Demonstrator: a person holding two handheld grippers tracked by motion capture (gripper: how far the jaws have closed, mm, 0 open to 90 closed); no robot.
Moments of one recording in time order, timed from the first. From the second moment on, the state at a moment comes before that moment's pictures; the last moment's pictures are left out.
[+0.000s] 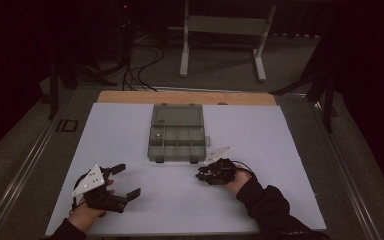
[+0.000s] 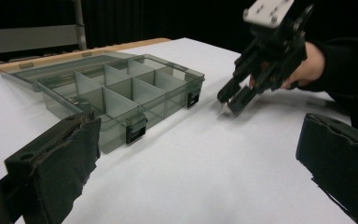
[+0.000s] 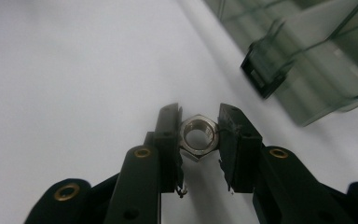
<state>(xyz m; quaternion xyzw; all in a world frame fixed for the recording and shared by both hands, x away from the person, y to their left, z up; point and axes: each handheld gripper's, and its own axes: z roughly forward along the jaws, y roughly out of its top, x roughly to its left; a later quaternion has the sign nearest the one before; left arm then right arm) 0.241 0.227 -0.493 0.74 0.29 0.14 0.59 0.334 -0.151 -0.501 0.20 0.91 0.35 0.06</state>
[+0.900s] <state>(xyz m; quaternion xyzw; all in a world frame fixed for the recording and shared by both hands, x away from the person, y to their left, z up) 0.241 0.227 -0.494 0.74 0.29 0.14 0.59 0.400 -0.111 -0.412 0.19 0.89 0.41 0.08</state>
